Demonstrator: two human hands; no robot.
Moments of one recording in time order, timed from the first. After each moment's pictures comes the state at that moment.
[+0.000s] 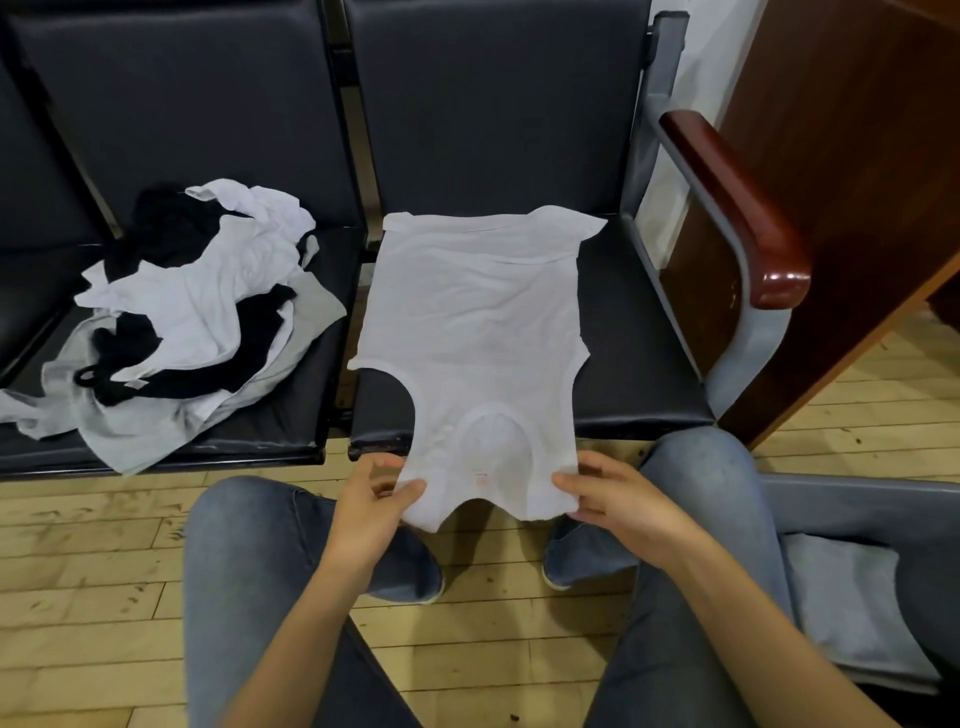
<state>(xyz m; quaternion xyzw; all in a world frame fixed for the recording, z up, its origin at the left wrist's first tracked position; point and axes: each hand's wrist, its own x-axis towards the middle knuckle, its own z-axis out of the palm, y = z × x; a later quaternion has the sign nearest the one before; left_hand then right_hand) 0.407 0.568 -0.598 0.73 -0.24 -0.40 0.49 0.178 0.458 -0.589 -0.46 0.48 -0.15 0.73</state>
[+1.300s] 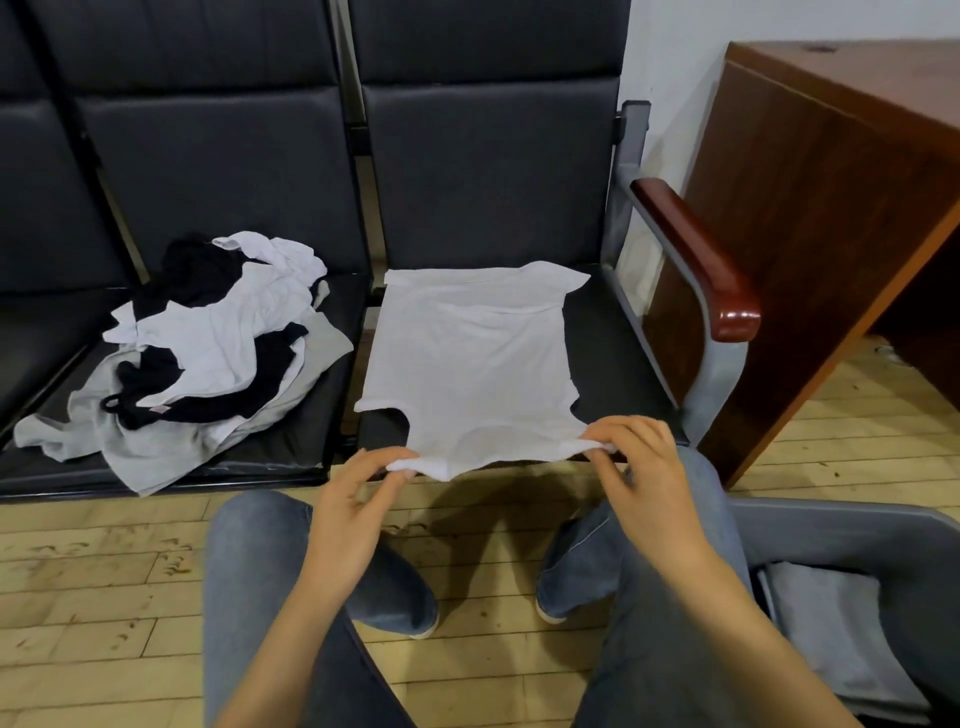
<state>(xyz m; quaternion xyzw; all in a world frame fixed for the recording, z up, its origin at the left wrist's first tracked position) 0.402 0.601 -0.549 0.66 -0.45 -0.25 0.55 0.157 0.482 -0.547 -0.81 0.42 -0.38 0.17</state>
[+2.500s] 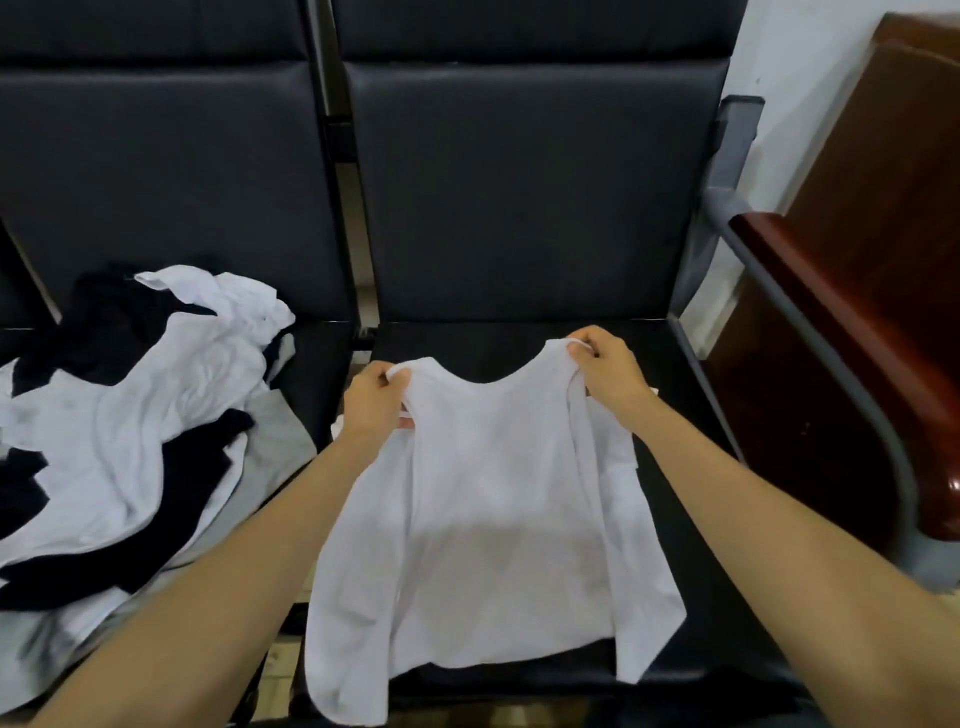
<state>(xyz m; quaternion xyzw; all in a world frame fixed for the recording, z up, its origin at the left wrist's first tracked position) 0.560 0.245 -0.609 0.77 -0.27 -0.28 0.51 0.337 0.120 -0.586 -0.69 0.54 -0.27 0.41</state>
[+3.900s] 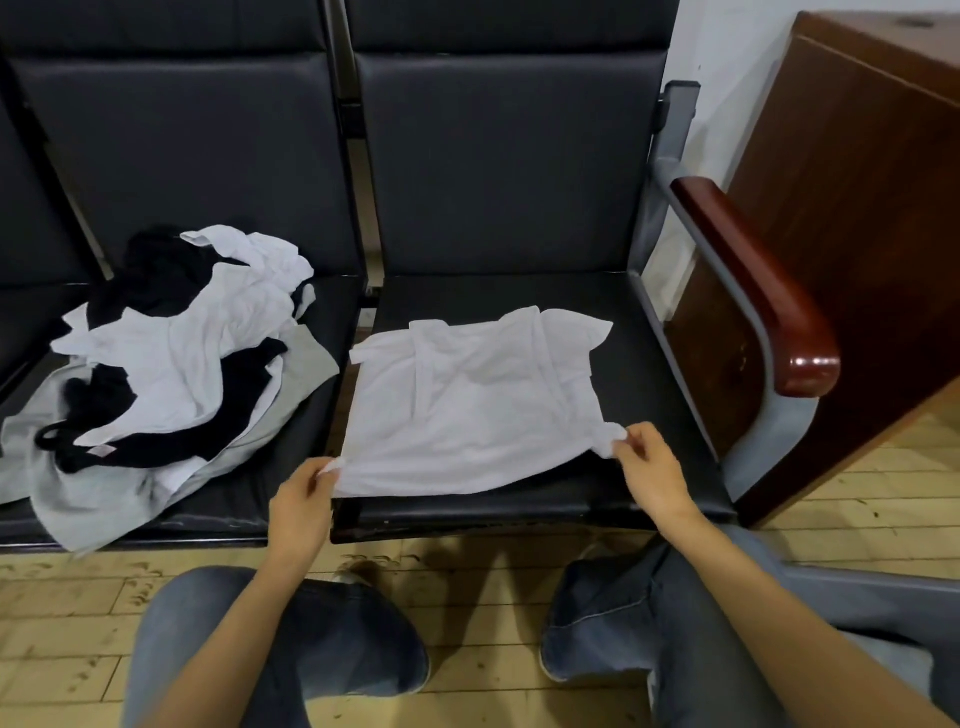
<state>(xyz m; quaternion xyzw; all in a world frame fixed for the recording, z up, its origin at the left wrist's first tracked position) 0.507 0.497 -0.631 0.83 -0.33 -0.19 0.42 0.195 0.319 -0.627 -0.62 0.63 -0.24 0.40</state>
